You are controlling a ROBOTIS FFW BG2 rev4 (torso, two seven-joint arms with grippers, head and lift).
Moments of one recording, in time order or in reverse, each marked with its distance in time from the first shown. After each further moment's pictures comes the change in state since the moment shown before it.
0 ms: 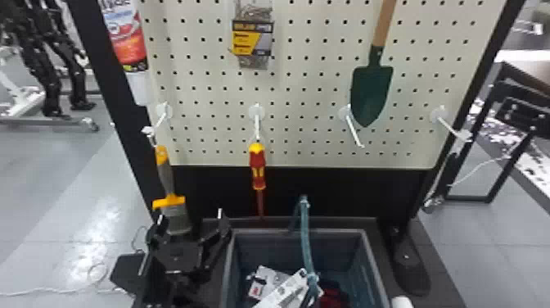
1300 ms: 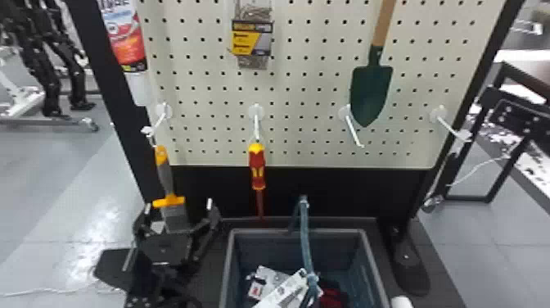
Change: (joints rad) left arm 0.004 0.032 0.028 -0.059 -0.019 -0.004 0.011; right arm 0.006 0.034 0.003 0.024 -0.051 0.013 -0.003
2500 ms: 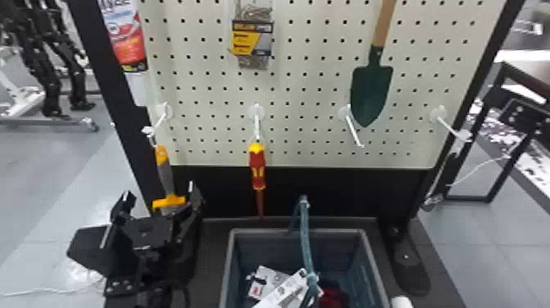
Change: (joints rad) left arm 0.027 -0.014 0.046 -0.161 -0.008 0.152 0.042; right arm 0.018 0.010 -0.022 -0.013 -0.052 -0.013 -0.002
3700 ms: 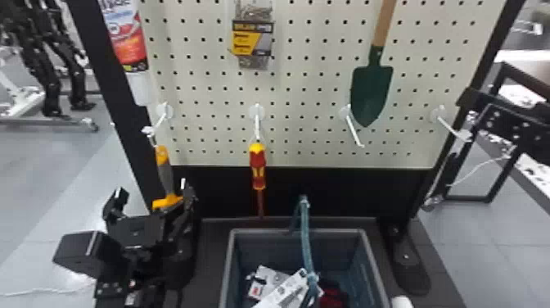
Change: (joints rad) left arm -0.008 -0.068 0.077 0.047 -0.018 -0.083 -0.112; right arm 0.009 -0.053 0.098 0.031 -0.098 -0.037 -0.024
